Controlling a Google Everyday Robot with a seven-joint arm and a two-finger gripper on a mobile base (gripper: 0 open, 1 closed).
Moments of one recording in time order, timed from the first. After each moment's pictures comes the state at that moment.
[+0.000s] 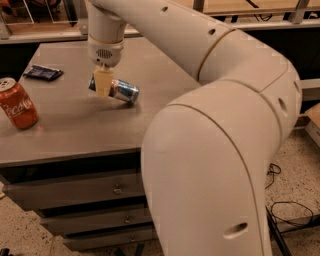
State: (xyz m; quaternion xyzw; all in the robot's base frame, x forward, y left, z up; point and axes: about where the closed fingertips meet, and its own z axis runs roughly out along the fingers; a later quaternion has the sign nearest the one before) arm 0.644 0.151 0.866 -0.73 0.67 0.07 0.11
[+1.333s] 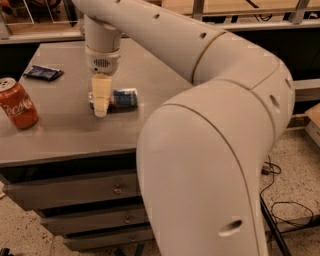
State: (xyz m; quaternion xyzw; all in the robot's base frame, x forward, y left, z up) arm 0.633 0.157 0.844 -0.74 0.66 0.07 0.08
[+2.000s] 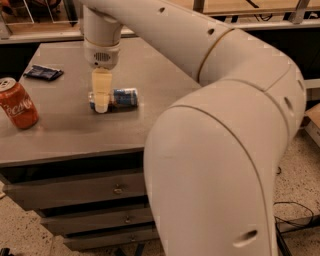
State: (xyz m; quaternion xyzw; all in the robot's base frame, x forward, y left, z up) arm 0.633 0.156 0.866 -0.76 0.64 0.06 0.11
